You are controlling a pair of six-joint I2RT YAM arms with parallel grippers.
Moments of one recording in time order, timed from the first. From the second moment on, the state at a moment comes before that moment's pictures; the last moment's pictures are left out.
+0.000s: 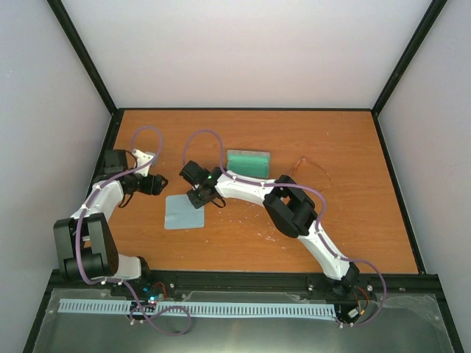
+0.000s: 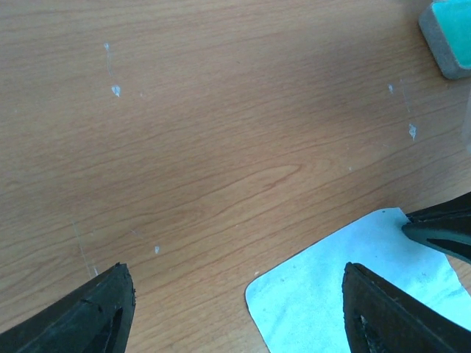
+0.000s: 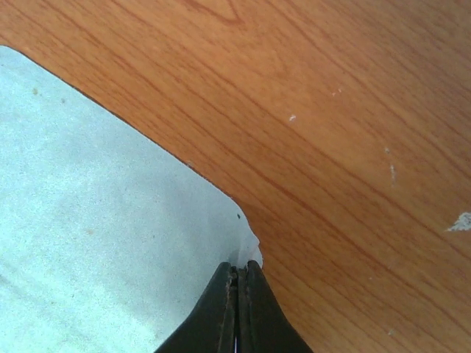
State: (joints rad) left arm 0.20 1.37 0.80 -0.43 0.47 0.38; right arm 1.00 2.35 1.86 -0.64 0.04 0.33
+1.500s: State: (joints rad) left arm 0.10 1.56 0.72 -0.35 0.38 0.50; right arm 1.01 2.32 1.79 -0.57 0.09 0.34
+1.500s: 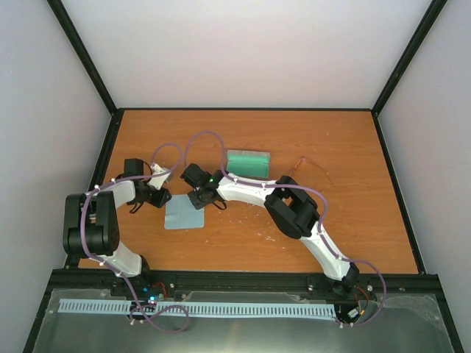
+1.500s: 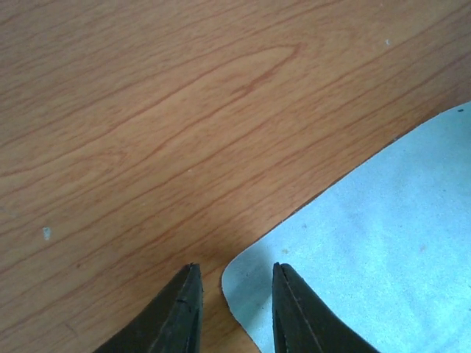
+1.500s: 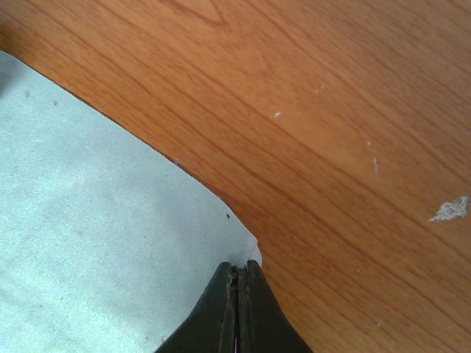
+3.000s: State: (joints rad) left arm 0.09 1.62 0.79 -0.35 0.46 0.46; right arm 0.96 2.24 1.64 -0.45 0.05 0.33
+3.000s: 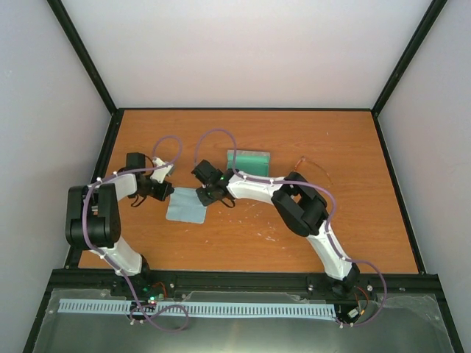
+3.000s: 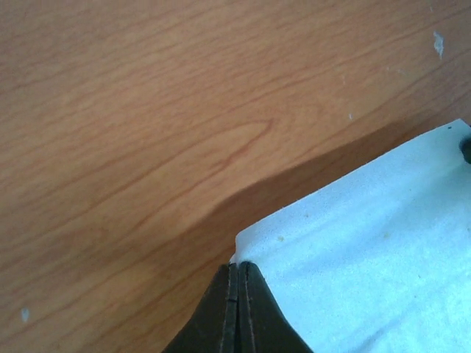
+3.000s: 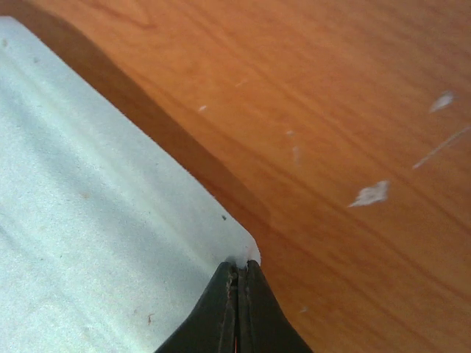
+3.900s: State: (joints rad) left arm 0.09 1.71 0.95 -0.39 0.57 0.44; right arm 0.87 2.22 1.63 -0.39 -0.06 0.21
